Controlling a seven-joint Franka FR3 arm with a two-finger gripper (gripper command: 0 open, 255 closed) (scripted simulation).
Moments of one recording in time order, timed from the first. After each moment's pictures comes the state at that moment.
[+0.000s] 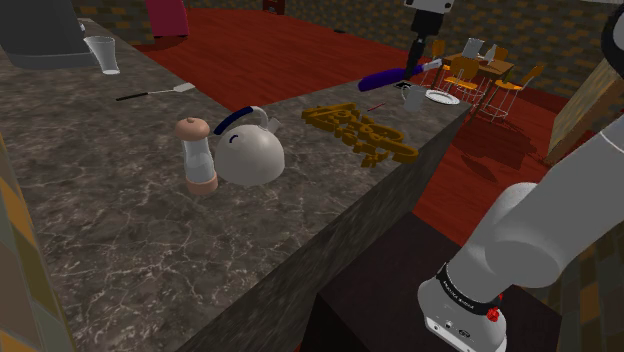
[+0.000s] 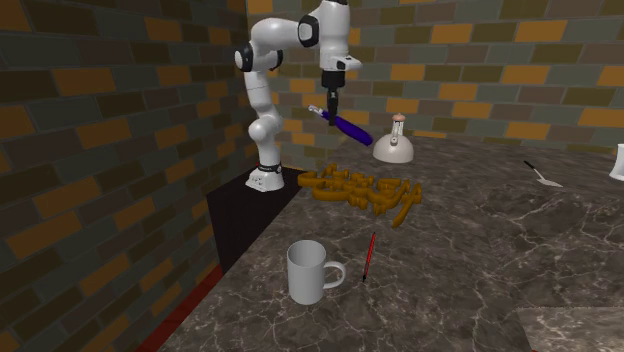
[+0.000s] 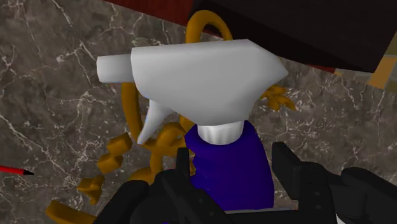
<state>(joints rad) 0.13 -0.18 -0.57 -1.75 -0.04 1.54 -0.84</state>
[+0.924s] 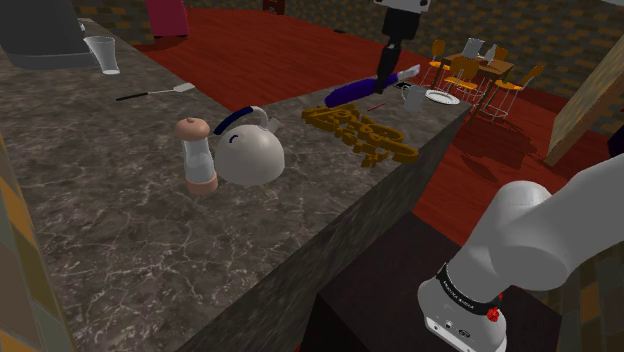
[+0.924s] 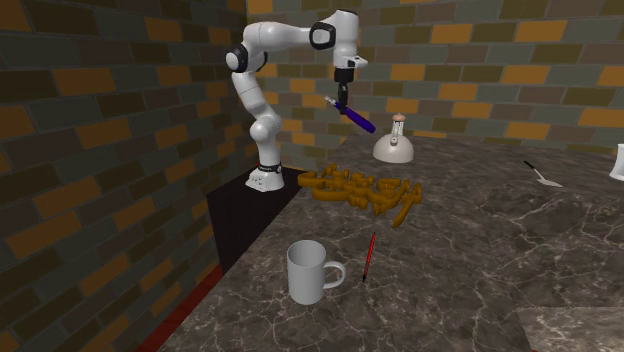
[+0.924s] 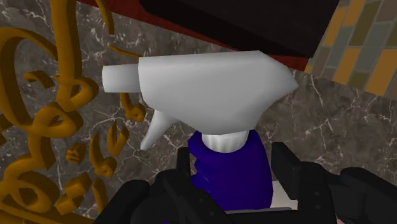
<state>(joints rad) 0.23 -0.44 -0.28 -2.01 -0.04 1.56 -0.44</state>
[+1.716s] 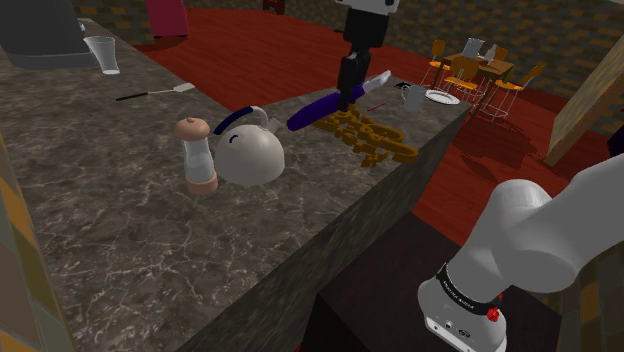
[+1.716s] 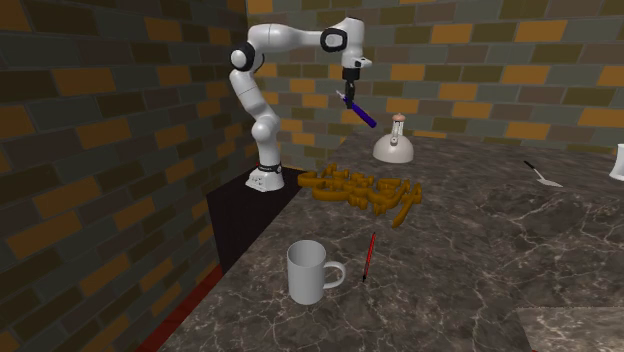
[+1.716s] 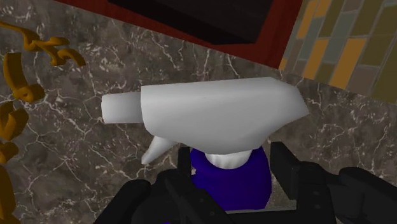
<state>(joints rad) 0.32 -0.46 -0.06 -2.06 0.06 1.60 -0.14</state>
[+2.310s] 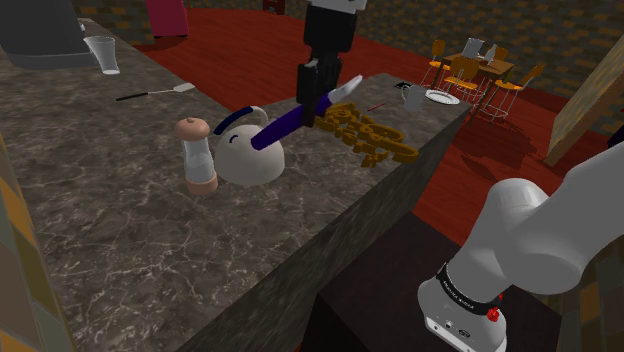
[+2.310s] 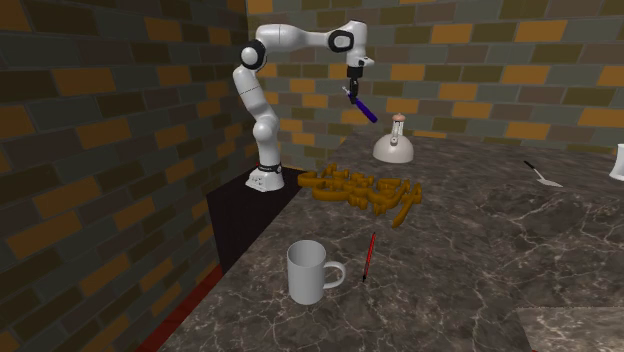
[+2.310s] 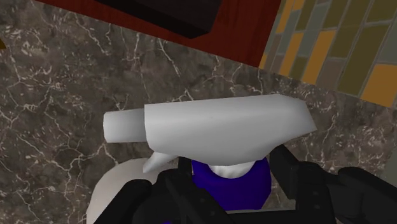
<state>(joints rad) 0.39 -0.38 0.10 -1.99 0.12 1.62 0.07</state>
